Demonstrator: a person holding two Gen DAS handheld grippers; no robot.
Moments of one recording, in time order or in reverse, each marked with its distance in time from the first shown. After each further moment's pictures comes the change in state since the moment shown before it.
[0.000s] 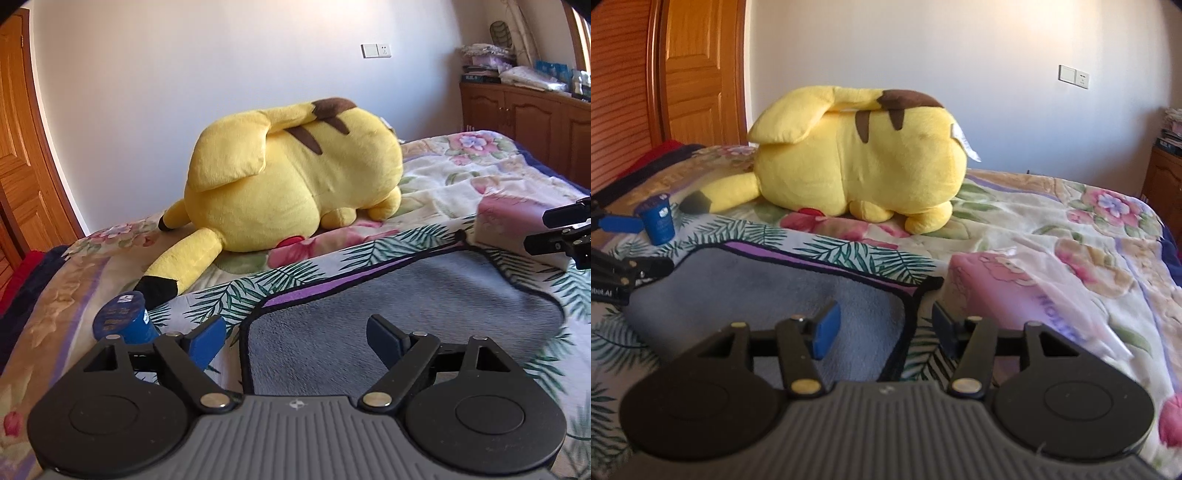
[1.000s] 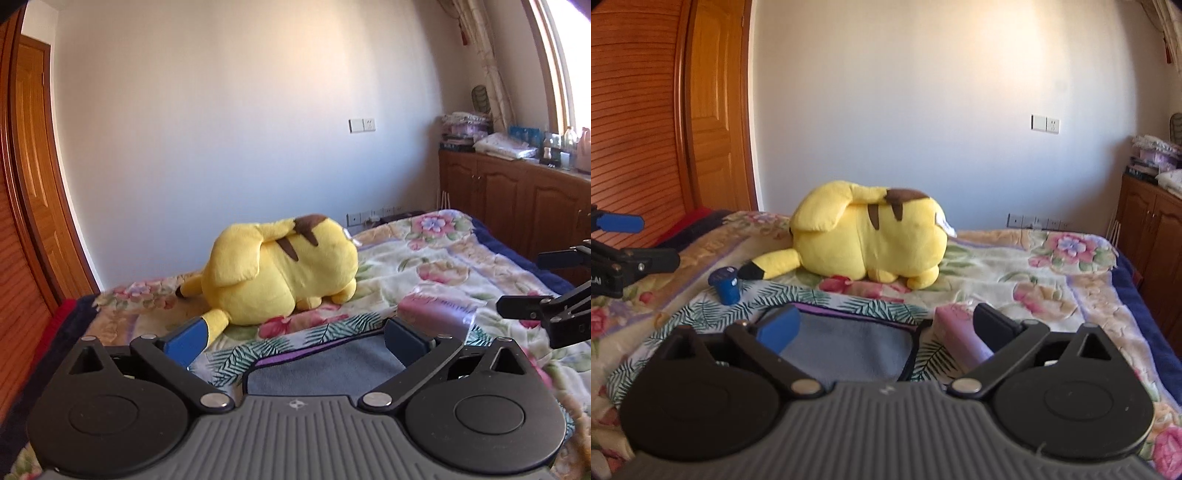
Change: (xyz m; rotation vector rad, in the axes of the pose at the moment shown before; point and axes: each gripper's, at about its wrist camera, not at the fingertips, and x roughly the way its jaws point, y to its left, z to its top) left arm -0.212 -0.015 0.072 -0.037 -0.164 -0.032; right arm -0.181 0.026 0.034 0.046 -0.148 -0.014
